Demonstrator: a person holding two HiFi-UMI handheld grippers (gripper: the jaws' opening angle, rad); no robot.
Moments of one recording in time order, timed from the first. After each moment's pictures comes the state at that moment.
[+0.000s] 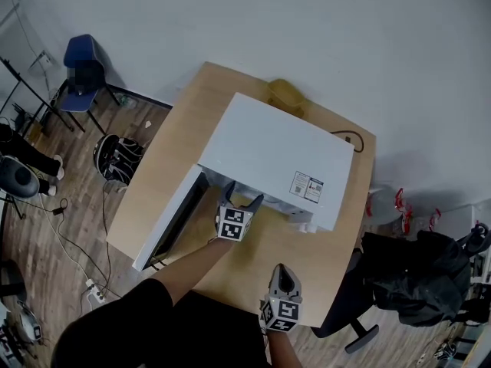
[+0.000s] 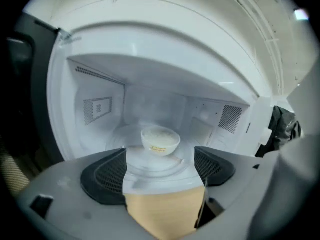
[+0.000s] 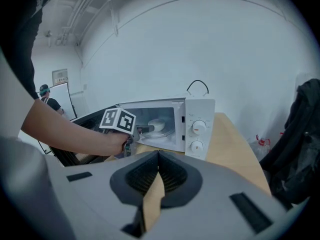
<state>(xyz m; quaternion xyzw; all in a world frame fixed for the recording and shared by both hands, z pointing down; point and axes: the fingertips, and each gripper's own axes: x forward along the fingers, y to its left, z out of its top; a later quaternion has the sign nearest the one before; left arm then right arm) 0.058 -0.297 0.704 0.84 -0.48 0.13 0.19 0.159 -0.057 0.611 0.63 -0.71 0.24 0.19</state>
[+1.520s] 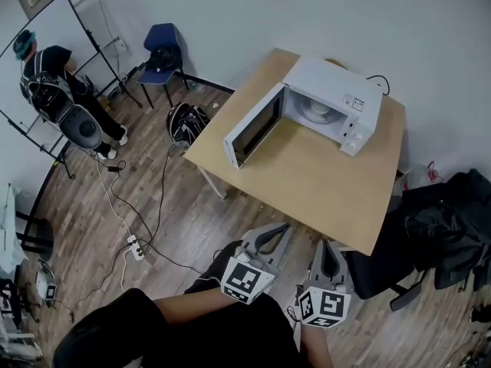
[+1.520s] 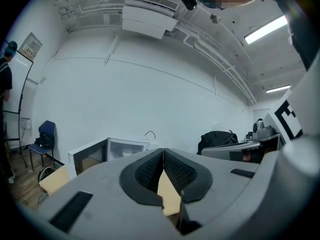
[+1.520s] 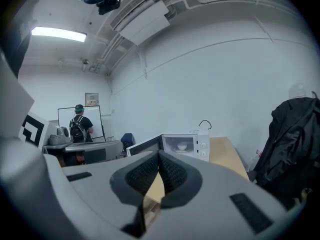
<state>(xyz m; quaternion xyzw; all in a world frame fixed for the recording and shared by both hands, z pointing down) -0.011 0.252 0.424 0.89 -0.45 0.01 0.08 0.078 0.272 0.429 0.60 -0.79 0.12 0.06</state>
